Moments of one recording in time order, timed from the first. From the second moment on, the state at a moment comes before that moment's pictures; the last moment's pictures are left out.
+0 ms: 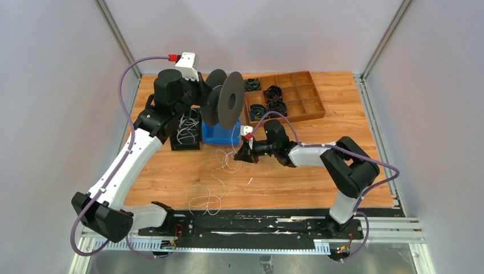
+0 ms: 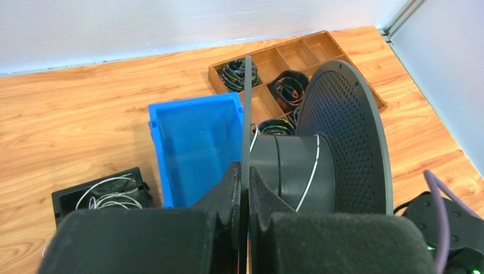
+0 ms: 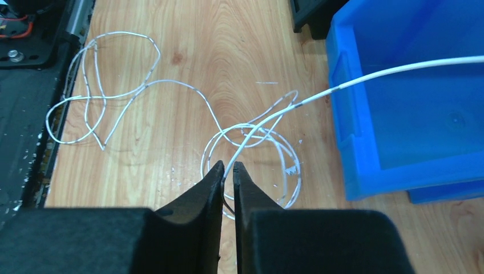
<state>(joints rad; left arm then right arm) -0.41 1.23 1.33 -0.32 0.00 -0.21 0.70 1.77 0.80 0.53 -0.83 -0.30</state>
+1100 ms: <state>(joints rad) -0.51 1.23 1.29 -0.29 -0.17 -0.06 0.94 1.57 1.53 -0.38 -0.59 -0.24</state>
